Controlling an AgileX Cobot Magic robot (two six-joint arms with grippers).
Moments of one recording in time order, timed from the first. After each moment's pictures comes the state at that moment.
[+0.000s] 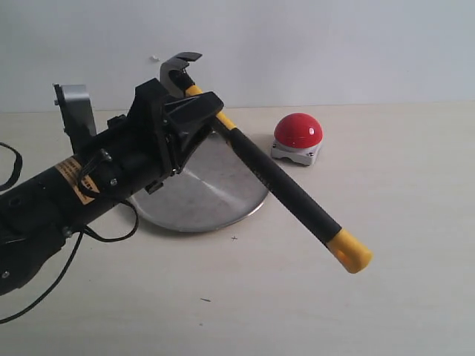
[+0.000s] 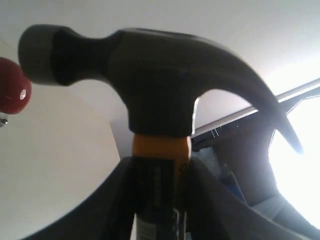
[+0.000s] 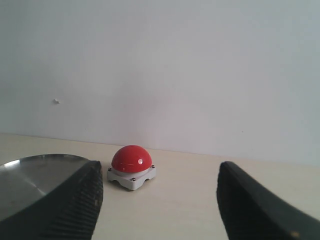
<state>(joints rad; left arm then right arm) -0.64 1.70 -0.60 0.23 -1.12 -1.32 0.20 0.01 -0.01 0.06 0.05 -0.07</state>
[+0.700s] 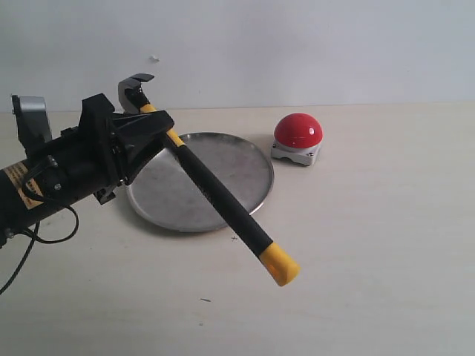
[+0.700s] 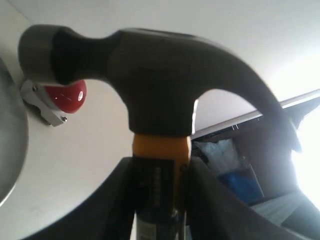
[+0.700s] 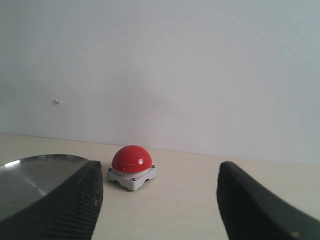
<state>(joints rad) -0.37 1.70 -0.54 0.54 -1.14 -1.45 0.20 0.01 -0.01 0.06 0.05 -0.07</state>
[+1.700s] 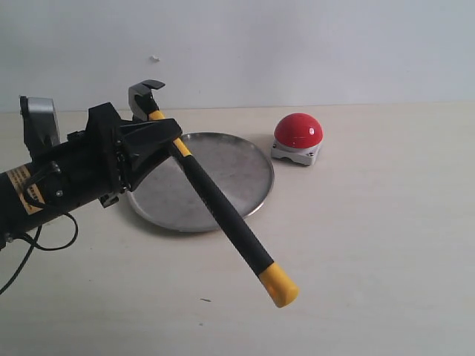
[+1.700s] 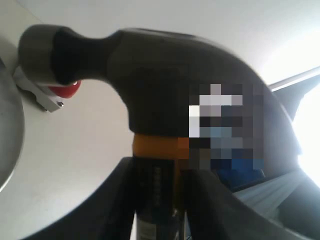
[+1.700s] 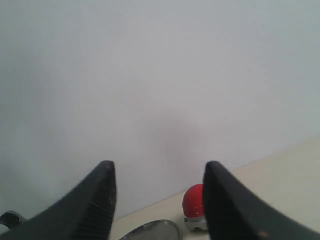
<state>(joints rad) -0.37 1.70 -0.54 0.61 -1.14 -1.45 0.20 0.01 -0.01 0.34 -0.09 0.21</state>
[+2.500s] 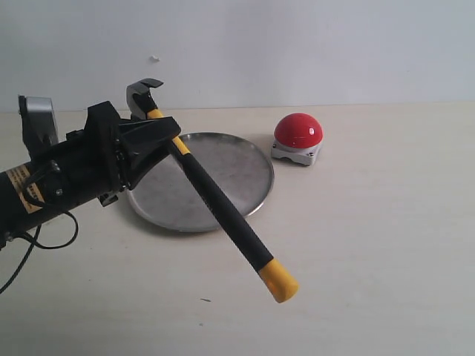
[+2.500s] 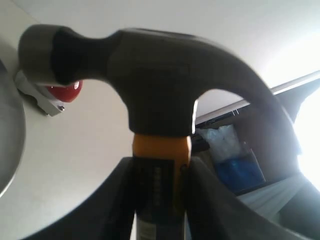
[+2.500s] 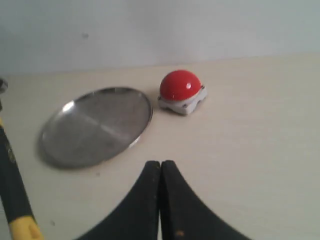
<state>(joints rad) -0.37 1.70 -0.54 0.59 -1.14 -1.44 0.20 0.51 -0.44 0.35 0.47 -0.12</state>
